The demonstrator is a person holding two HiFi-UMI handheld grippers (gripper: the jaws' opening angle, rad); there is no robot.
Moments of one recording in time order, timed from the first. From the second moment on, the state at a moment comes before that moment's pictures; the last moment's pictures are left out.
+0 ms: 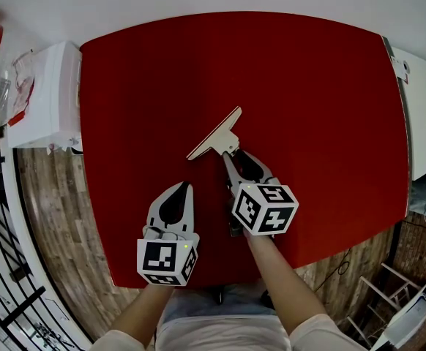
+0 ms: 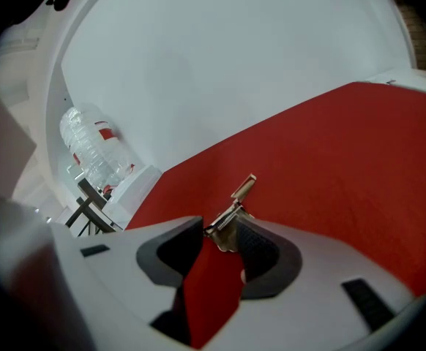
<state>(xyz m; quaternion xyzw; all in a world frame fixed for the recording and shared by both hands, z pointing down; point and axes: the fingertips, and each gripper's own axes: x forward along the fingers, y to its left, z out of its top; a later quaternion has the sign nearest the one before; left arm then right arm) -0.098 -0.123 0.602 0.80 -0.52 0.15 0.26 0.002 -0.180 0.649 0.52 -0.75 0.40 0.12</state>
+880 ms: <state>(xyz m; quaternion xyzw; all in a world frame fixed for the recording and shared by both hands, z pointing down) -0.106 -0.129 0.611 0.80 -0.52 0.15 0.26 -0.017 -0.207 0.652 0.49 -0.73 0.47 0.04</state>
